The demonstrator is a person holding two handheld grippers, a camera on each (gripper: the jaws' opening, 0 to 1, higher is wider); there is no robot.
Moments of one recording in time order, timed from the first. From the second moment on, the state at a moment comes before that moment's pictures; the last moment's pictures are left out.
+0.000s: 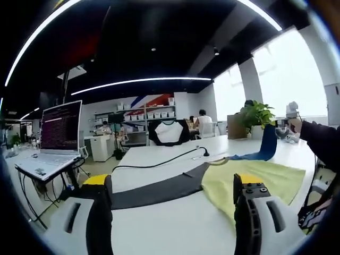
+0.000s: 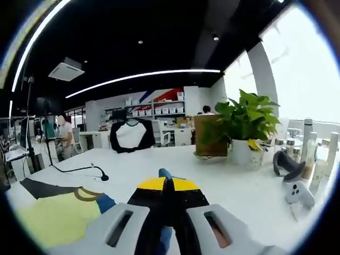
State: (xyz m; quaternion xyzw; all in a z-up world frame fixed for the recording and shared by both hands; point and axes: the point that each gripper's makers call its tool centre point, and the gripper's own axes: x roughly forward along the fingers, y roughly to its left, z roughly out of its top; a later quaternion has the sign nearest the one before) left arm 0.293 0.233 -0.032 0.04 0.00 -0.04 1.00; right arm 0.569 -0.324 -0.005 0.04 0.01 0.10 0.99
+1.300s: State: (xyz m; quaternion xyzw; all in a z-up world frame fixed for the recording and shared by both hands) left arm 0.284 0.204 -0.040 -0.02 0.00 -0.09 1.00; right arm 0.582 -0.010 -0.007 -0.03 0.06 0.28 0.96
